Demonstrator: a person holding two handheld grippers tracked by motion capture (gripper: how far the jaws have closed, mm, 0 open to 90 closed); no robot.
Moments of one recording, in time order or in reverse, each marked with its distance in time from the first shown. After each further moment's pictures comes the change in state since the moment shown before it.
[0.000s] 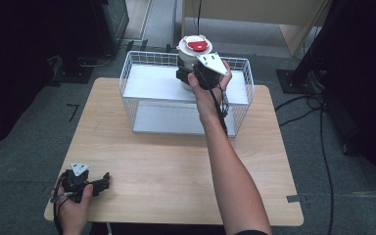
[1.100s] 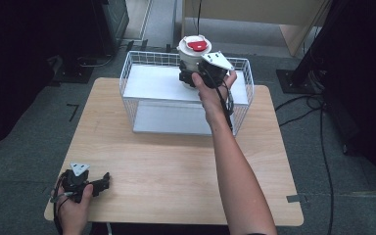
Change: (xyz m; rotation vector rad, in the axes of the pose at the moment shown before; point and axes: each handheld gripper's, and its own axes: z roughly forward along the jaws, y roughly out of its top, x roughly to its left) left arm 0.000 0.000 0.000 0.000 0.000 0.001; right arm -0.015 0.000 0.001 0.111 0.048 0.027
